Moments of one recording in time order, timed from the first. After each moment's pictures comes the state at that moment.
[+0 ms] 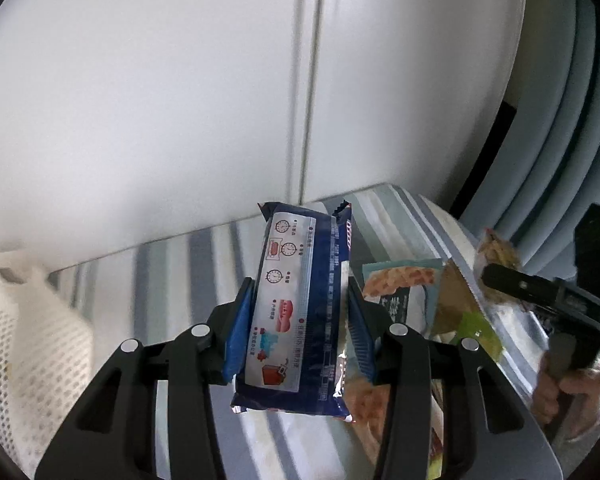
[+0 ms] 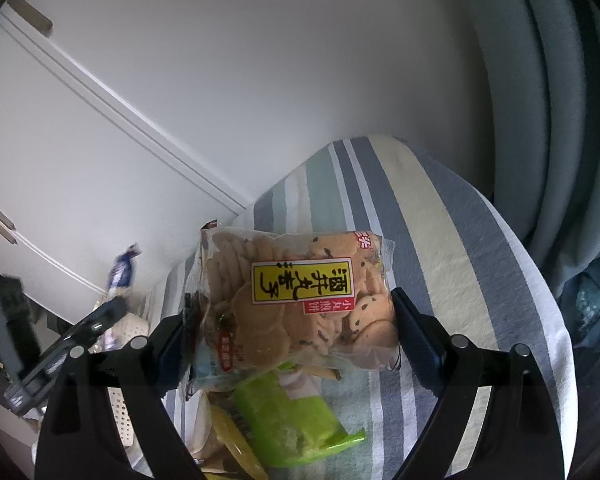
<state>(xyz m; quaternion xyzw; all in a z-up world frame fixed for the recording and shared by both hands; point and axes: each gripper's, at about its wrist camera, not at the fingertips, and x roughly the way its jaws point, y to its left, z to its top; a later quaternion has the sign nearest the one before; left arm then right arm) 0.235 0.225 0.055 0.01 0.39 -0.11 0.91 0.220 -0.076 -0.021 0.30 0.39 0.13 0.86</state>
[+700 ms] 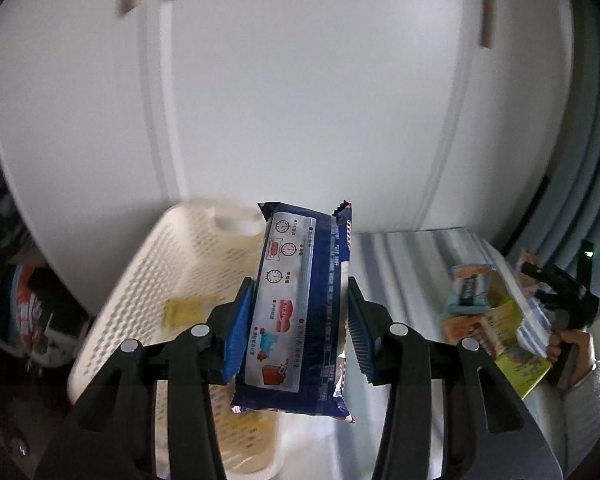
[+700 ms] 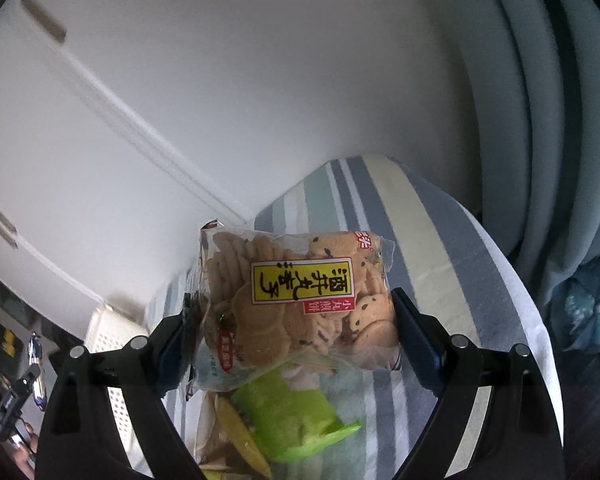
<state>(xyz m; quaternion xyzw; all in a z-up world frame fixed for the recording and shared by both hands) 0.093 0.415 0.123 -0.05 0.33 0.02 0.94 0.195 -0.071 -0.004 0.29 0.38 0.11 0.87</state>
